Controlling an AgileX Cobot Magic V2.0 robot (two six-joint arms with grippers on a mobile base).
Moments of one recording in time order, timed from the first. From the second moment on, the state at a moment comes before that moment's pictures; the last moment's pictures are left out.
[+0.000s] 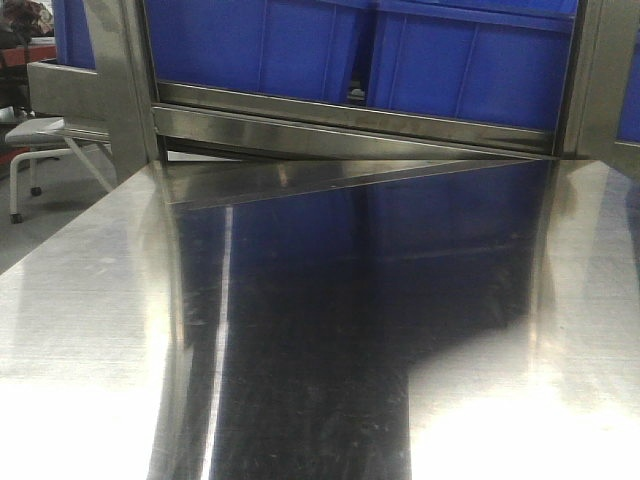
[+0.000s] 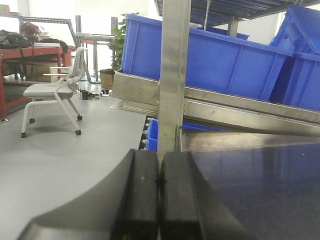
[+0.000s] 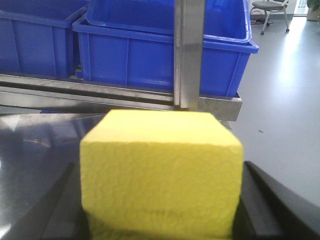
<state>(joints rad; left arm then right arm) -0.03 -0.01 0.01 0.10 -0.02 -0.20 0.10 0.30 -0.51 -0.23 0.44 0.28</state>
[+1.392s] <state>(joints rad) -0.03 -0.01 0.01 0.10 -0.02 -0.20 0.10 0.30 -0.51 -0.22 0.44 0.28</state>
